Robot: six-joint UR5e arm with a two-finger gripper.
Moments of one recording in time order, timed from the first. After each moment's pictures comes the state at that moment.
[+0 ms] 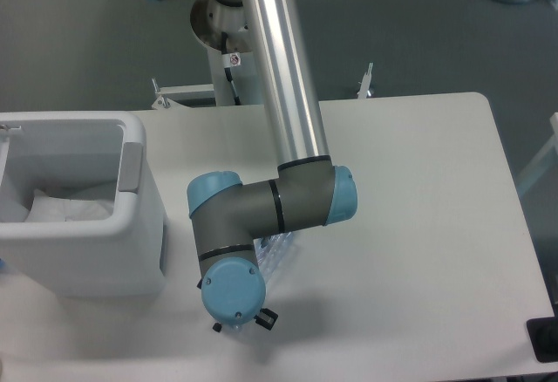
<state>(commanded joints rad) 2.22 -2.33 -1.15 -1.38 1.56 0.74</state>
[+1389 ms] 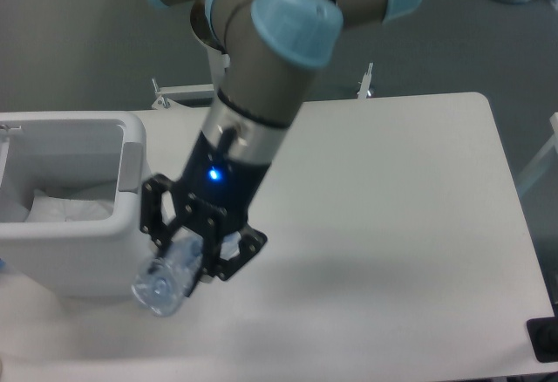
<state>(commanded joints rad) 2.34 -1.93 -1.13 -1.07 0.87 0.61</state>
